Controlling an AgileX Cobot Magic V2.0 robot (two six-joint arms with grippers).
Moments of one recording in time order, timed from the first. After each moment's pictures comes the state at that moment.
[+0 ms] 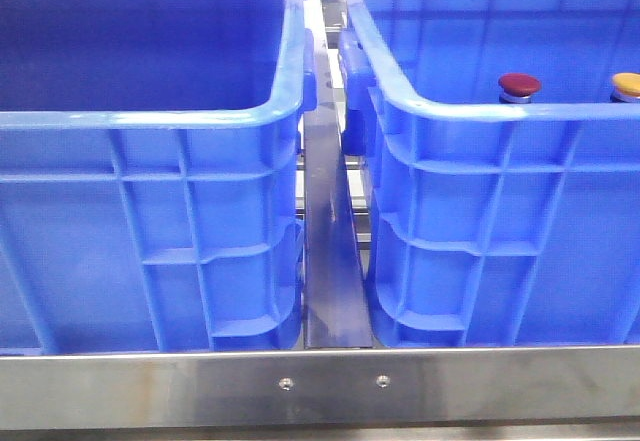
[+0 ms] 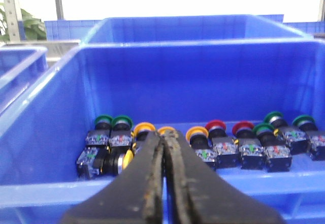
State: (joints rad) left arm -0.03 0.00 0.00 0.06 -0.02 -0.09; right arm -0.06 0.66 -0.63 1.40 0.12 -1.30
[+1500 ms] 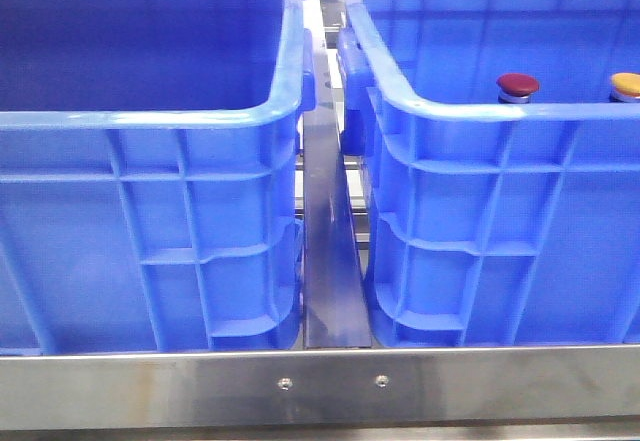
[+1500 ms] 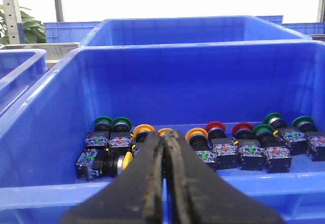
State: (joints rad) left arm -0.03 0.00 0.00 0.06 -0.02 -0.09; right arm -0.06 0.66 -0.62 1.36 0.12 -1.27
